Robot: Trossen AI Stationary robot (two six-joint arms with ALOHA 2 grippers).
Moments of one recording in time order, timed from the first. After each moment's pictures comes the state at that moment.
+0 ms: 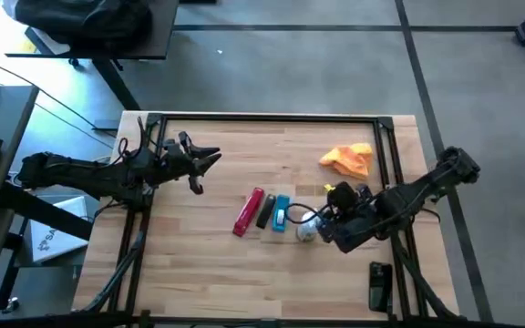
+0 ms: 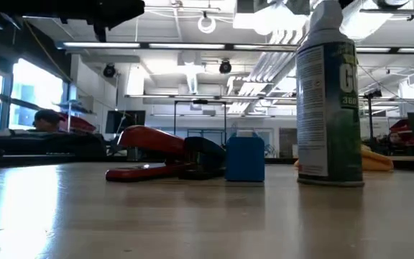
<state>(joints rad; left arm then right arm) 0.02 0.78 0.41 0.55 -0.32 0.00 0.54 1.51 1.55 -1.44 0.54 1.36</state>
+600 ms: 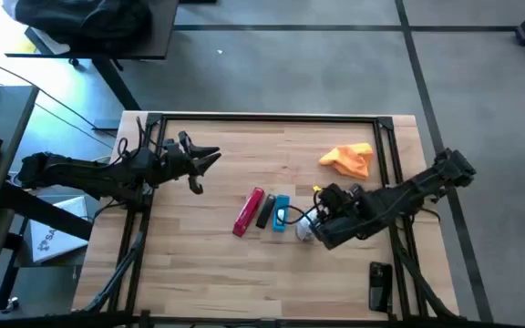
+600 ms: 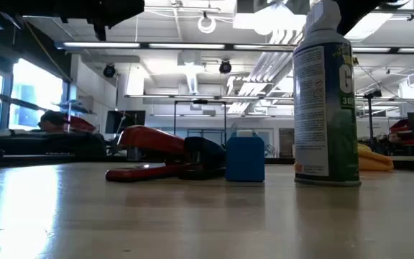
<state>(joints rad) 0.02 0.78 0.41 0.57 -0.32 0.00 0.47 1.57 1.48 -1.35 0.50 1.25</state>
